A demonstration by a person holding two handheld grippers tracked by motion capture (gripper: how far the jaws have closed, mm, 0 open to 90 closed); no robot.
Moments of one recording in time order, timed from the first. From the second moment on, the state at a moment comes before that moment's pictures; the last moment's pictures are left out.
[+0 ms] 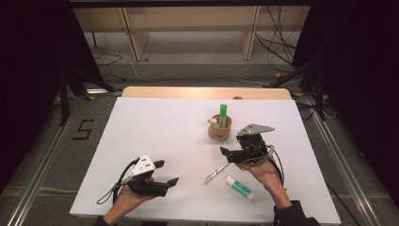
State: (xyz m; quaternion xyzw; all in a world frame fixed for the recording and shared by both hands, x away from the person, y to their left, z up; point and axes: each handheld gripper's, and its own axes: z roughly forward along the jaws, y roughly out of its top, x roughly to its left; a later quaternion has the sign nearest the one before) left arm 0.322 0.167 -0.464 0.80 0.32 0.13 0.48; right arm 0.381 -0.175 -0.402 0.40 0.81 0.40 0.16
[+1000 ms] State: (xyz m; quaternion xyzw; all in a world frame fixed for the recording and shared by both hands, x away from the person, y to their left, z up) left arm 0.322 0.170 -0.463 0.80 0.32 0.13 0.49; right arm 0.351 -0.164 -0.424 0.37 0.88 0.30 0.11
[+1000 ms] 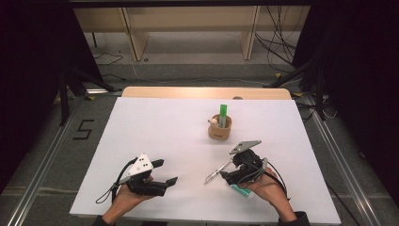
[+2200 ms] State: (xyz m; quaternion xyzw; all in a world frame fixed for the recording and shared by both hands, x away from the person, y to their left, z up) left arm 0.322 0.167 -0.464 0.80 0.30 0.13 0.49; right arm 0.340 -0.165 -0.446 0.37 0.90 0.22 0.05
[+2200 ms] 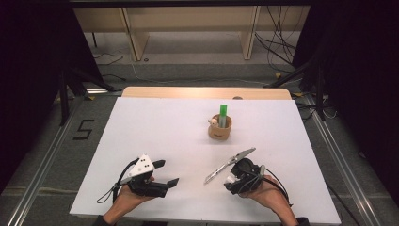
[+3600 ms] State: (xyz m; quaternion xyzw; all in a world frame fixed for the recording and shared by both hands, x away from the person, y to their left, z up) left arm 0.322 0.164 -0.466 0.81 0.30 0.13 0.49; right arm 0.344 -0.154 -0.457 0.33 0.92 0.17 0.08
